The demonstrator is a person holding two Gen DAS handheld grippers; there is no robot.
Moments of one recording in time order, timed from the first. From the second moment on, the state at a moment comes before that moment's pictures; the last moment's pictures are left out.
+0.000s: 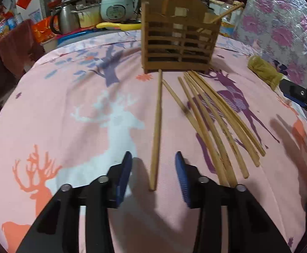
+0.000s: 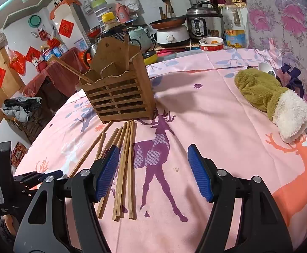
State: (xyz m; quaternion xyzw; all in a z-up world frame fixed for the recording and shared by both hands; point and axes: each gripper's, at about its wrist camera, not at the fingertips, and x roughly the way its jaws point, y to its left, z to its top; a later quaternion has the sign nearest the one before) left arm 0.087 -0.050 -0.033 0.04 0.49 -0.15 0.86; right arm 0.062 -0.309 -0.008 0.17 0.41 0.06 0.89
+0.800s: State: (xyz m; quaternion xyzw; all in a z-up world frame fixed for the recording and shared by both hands) left arm 0.091 -0.029 -0.039 0.02 0.50 -0.11 0.86; right arm 0.037 -0.263 -0.041 0.10 0.49 0.13 0.85
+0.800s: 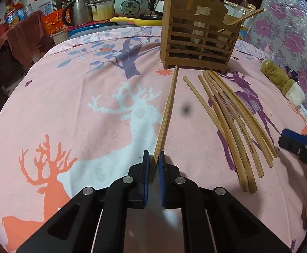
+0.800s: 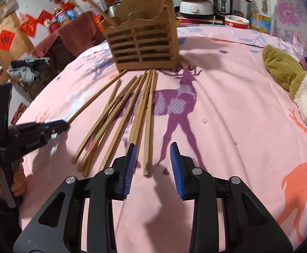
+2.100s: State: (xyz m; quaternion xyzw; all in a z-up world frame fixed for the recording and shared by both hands) left arm 0.071 -0.031 -0.007 0.02 0.43 -0.14 0.89; right arm 0.026 -0.257 -0.027 0.05 0.45 0.10 0.88
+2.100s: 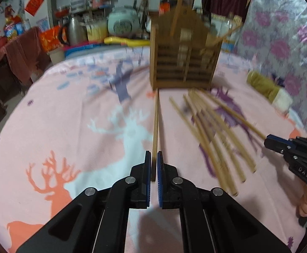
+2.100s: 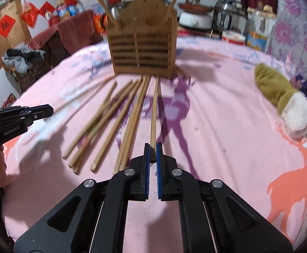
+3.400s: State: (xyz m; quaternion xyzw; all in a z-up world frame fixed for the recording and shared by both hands) left arm 0.056 -0.039 0.010 0.03 0.42 -0.15 0.90; right arm 0.019 -0.271 -0.001 0.09 0.40 0.09 0.91
